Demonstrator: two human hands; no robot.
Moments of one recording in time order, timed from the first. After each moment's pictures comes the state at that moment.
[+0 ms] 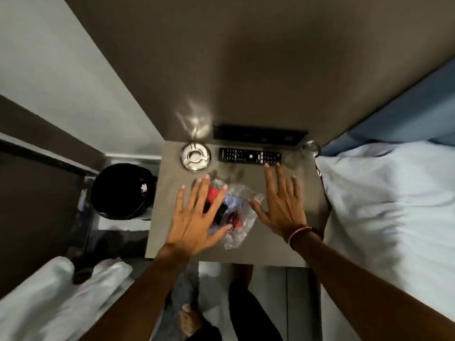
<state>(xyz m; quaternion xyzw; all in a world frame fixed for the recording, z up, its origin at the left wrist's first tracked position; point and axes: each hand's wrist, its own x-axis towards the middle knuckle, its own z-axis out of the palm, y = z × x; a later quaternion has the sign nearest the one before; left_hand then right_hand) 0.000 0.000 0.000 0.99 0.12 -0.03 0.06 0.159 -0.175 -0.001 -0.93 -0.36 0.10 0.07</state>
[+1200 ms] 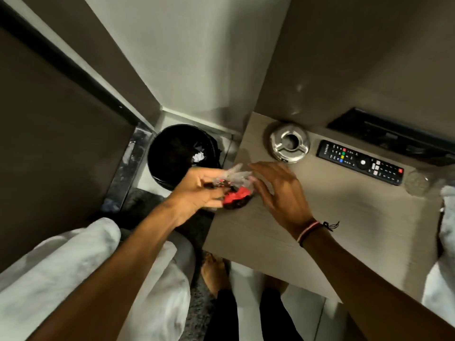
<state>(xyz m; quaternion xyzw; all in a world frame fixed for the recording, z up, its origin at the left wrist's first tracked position) -0.079 0.178 -0.049 0.52 0.39 -0.04 0.76 0.078 0.031 -0.079 -0.79 -0.52 0.17 0.28</state>
